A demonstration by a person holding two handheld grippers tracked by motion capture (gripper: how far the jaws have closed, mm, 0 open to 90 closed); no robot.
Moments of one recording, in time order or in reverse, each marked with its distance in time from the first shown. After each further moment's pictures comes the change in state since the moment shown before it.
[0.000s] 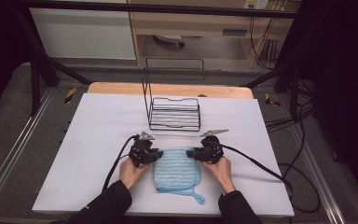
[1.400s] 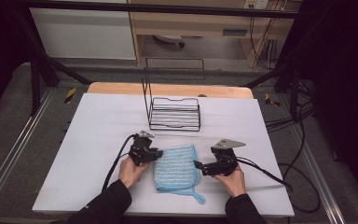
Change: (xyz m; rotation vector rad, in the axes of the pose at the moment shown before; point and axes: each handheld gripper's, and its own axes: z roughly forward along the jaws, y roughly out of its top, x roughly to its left) left arm 0.000 0.004 -0.001 0.034 0.015 -0.055; right arm 0.014 -0.031 -0.050 -0.159 -0.101 -0.126
